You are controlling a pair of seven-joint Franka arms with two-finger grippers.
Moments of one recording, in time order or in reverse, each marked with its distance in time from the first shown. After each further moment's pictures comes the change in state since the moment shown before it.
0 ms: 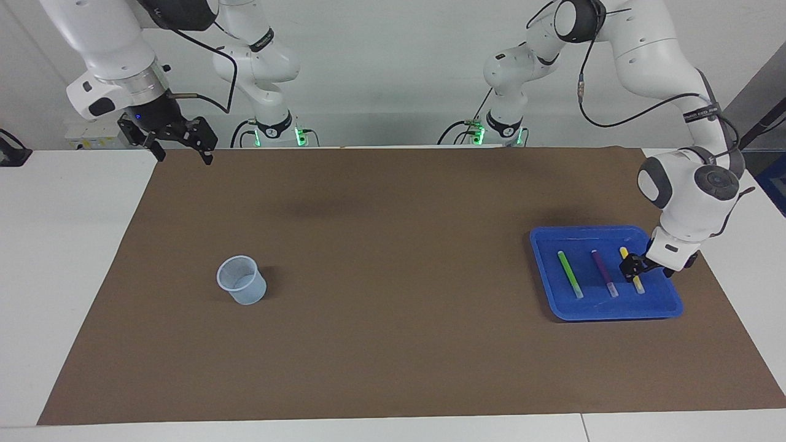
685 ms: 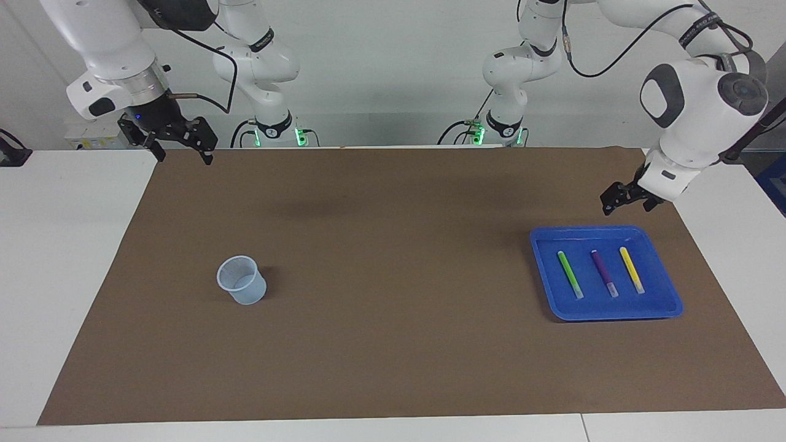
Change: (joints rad) left arm -0.073 -0.311 -0.022 0.032 -0.179 -0.535 -0.006; right arm 0.000 0.000 0.000 0.000 0.000 0.000 0.000
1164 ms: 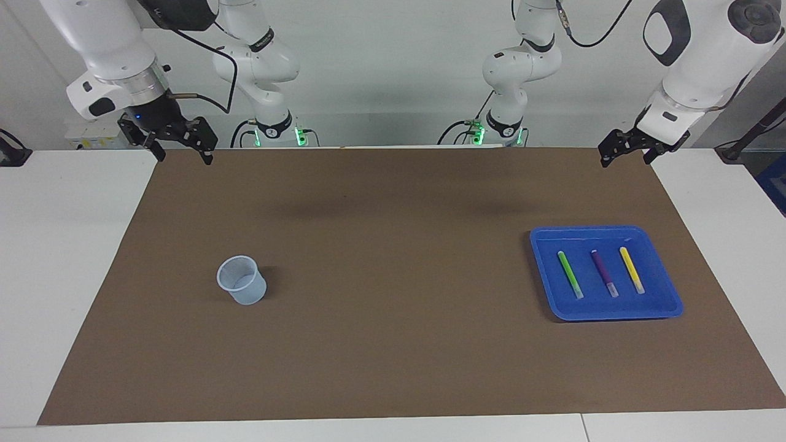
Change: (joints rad) left arm -0.018 -0.123 -0.016 0.040 -0.009 -0.192 0.024; right arm 0.000 0.000 0.000 0.000 0.000 0.000 0.000
